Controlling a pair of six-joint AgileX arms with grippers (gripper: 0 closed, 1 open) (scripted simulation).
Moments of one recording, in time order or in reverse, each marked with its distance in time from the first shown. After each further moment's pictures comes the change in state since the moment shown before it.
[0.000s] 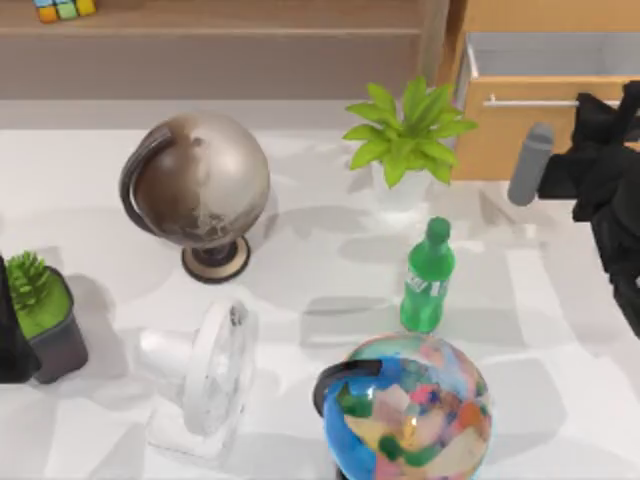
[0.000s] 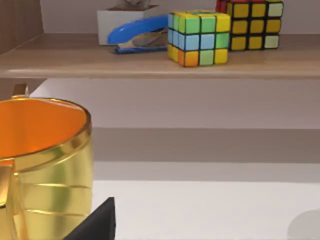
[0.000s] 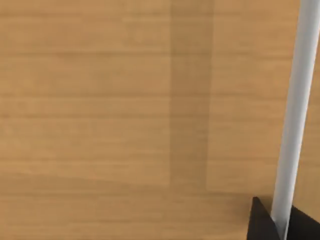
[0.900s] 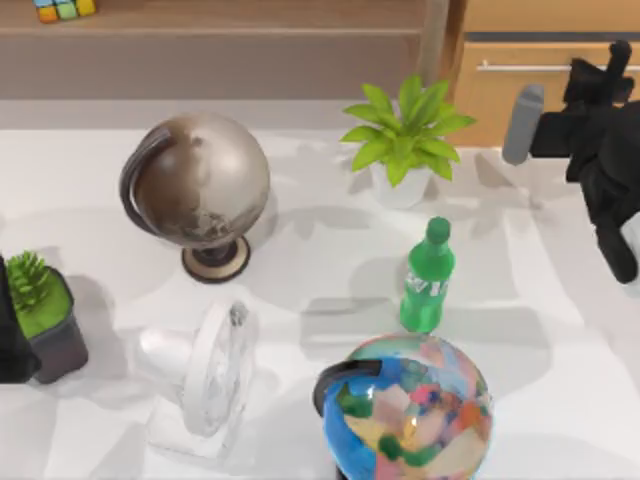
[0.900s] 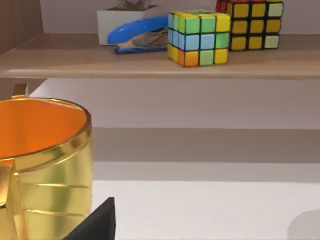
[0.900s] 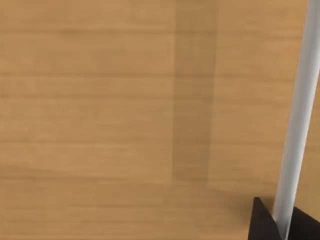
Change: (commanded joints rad) left arm 0.000 0.000 0.000 0.000 0.000 0.000; right arm -0.044 0.101 0.228 -0.126 -0.012 -0.014
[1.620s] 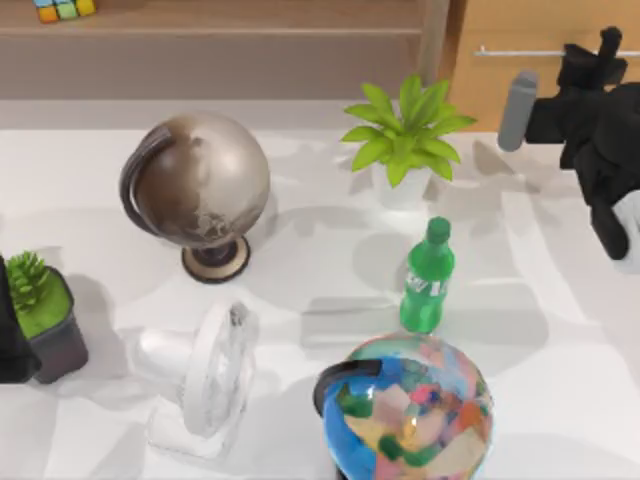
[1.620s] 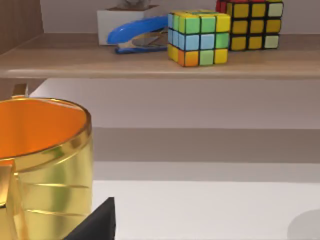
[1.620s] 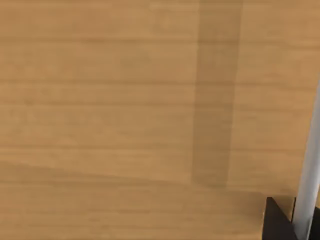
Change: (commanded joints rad) left arm 0.000 0.000 0.000 0.000 0.000 0.000; right arm -0.004 0.060 0.144 -0.089 -0.034 0.015
